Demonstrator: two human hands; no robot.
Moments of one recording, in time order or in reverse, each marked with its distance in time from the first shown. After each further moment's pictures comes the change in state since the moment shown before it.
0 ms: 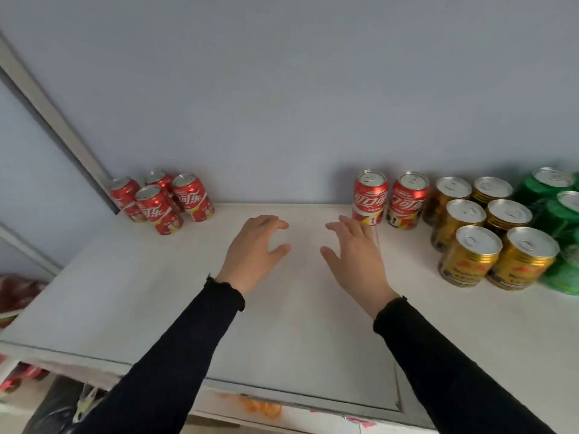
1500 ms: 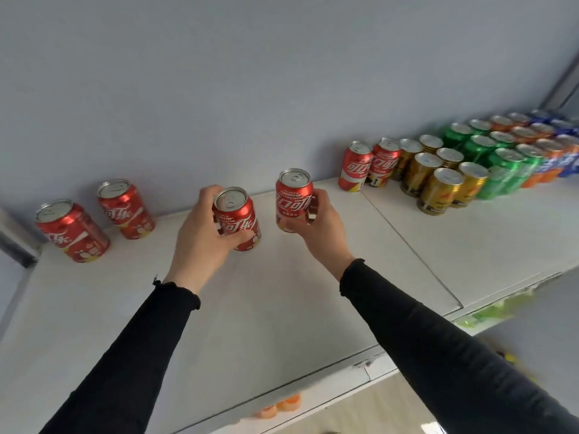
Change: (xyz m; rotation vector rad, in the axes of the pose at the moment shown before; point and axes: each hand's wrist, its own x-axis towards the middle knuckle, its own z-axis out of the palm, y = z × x) left_hand 0.019 -0.139 -0.075 -0.550 -0.039 0.132; right_hand 0.018 -0.135 0.075 0.505 0.355 0.442
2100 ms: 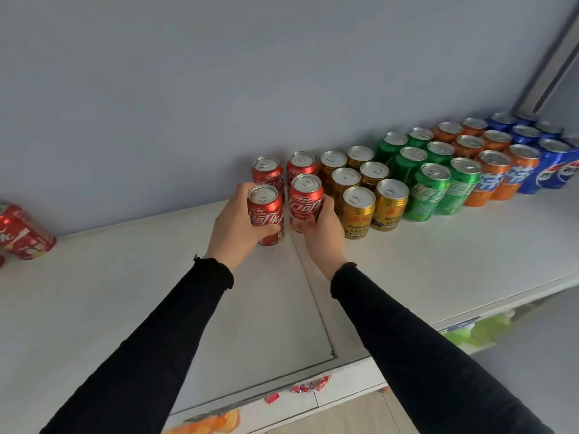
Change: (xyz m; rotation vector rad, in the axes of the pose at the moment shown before) left_hand 0.060 0.140 0.227 0.066 -0.076 -0.017; right_hand 0.084 0.110 -0.177 -0.011 0.099 0.039
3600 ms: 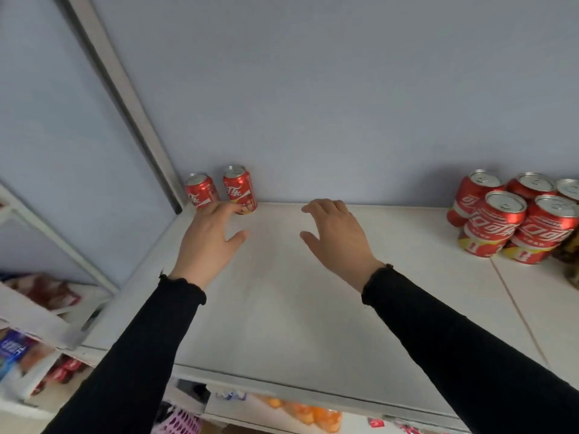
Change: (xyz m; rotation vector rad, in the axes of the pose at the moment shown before) left_hand -0.143 -0.181 -0.289 0.584 0.296 -0.178; right_hand -0.106 -0.153 0.223 -0.539 -0.516 -0.735
